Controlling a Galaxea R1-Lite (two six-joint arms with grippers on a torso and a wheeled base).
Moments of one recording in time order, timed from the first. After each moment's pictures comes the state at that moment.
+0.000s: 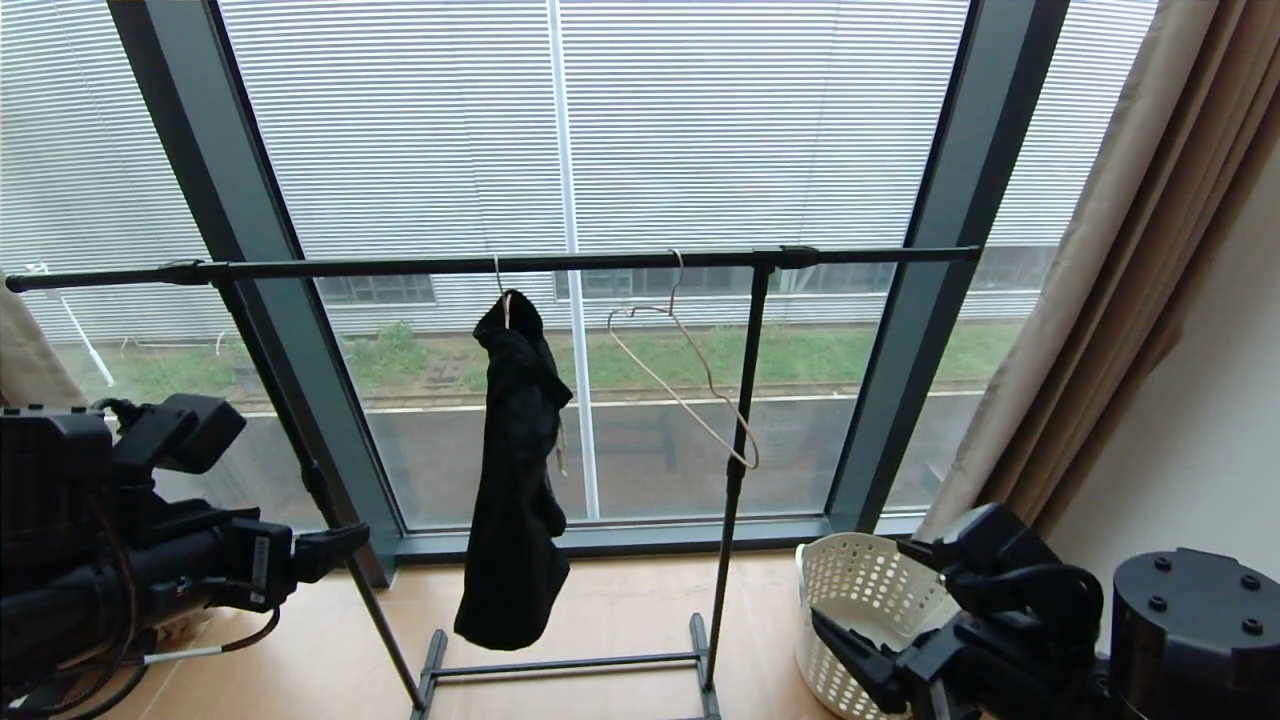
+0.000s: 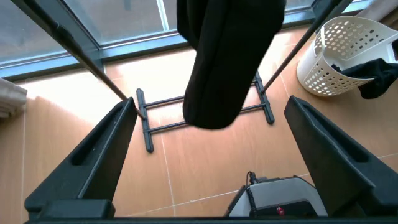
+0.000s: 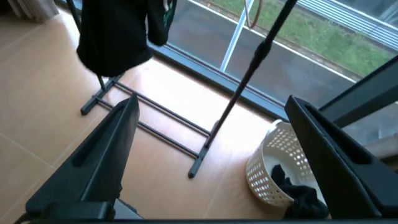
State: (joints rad) left arm -0.08 1.39 -0.47 -0.34 -0.06 0.07; right arm 0.72 1.60 -0.17 -1.00 -0.25 -0.02
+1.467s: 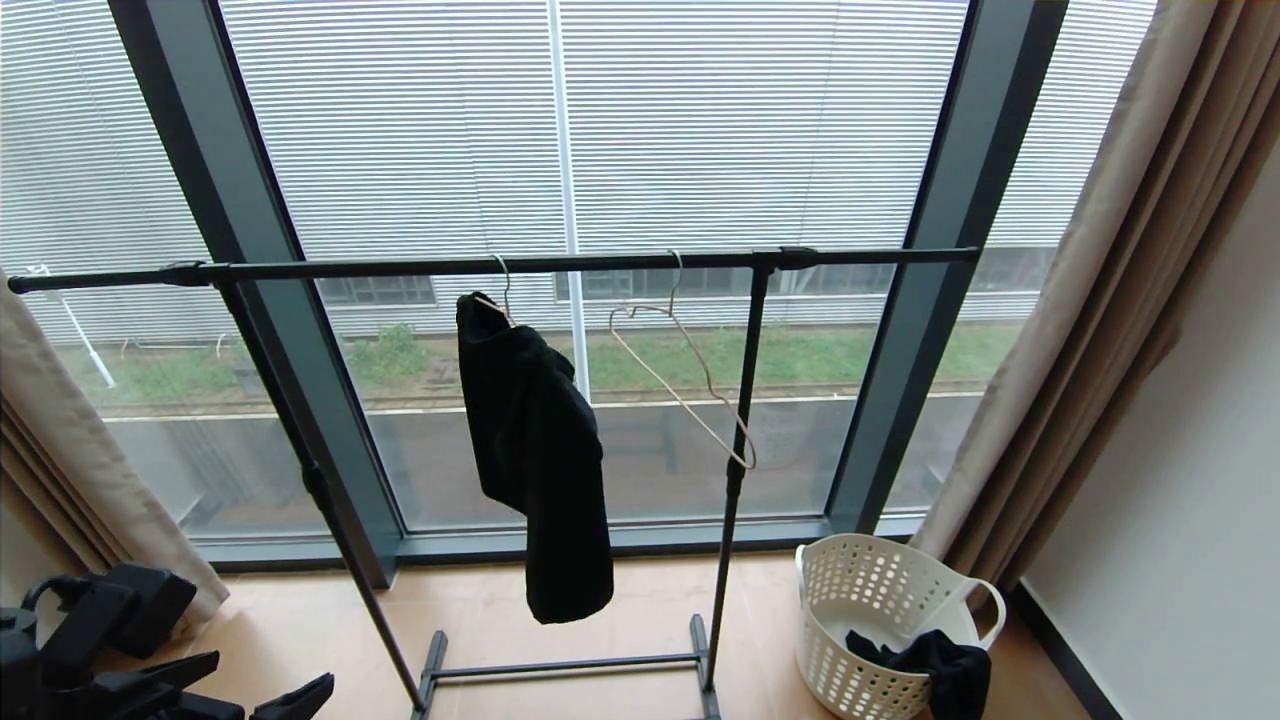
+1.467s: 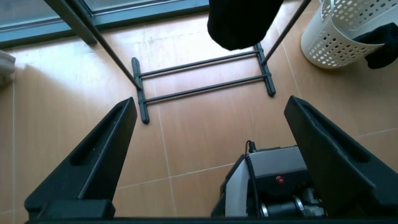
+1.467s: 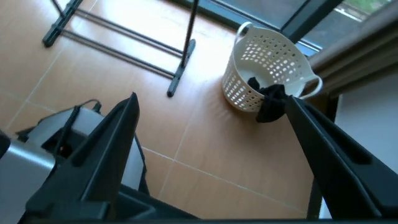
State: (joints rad) left arm -0.07 1.25 -0.04 -0.57 -0.06 0.06; right arm 0.52 0.63 0.00 0.00 -0.26 0.01
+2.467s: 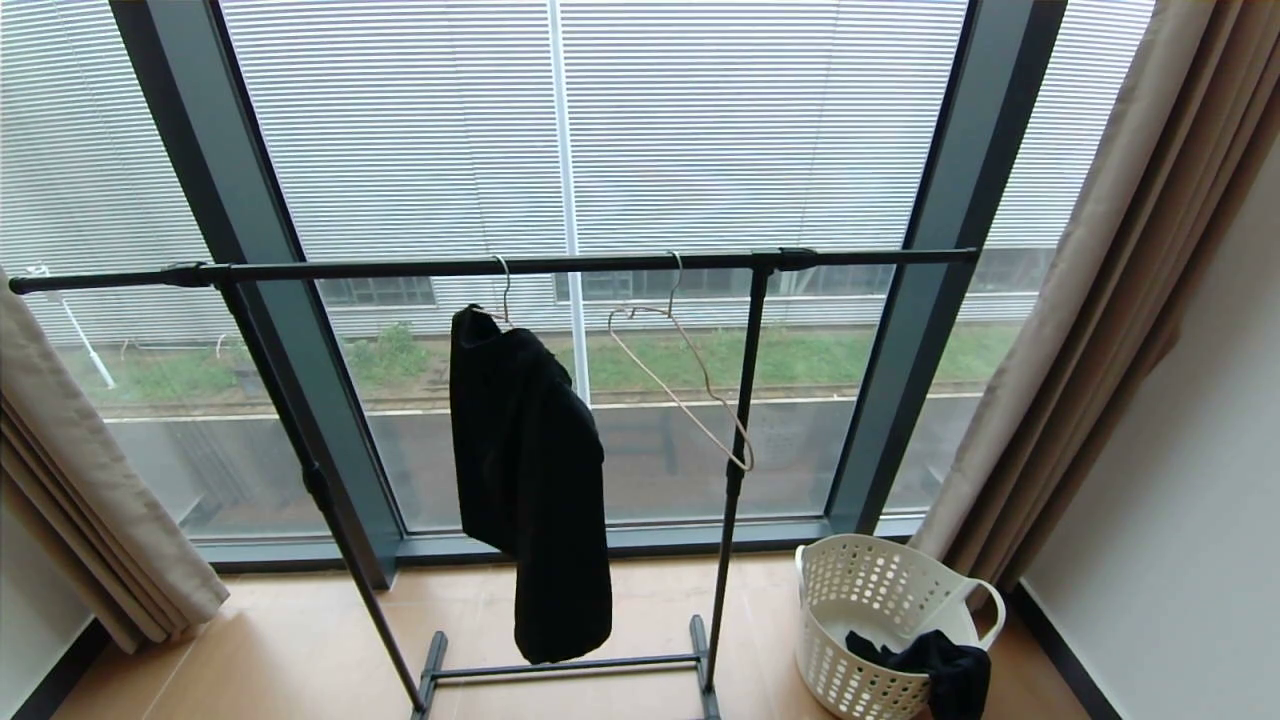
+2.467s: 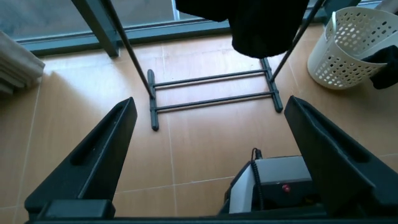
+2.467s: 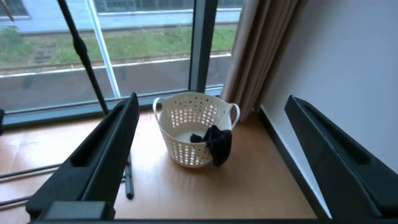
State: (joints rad) left arm 0.01 0.39 -0.01 0.04 -0.06 0.06; right arm -0.02 0.15 -0.01 0.01 -0.20 0.02
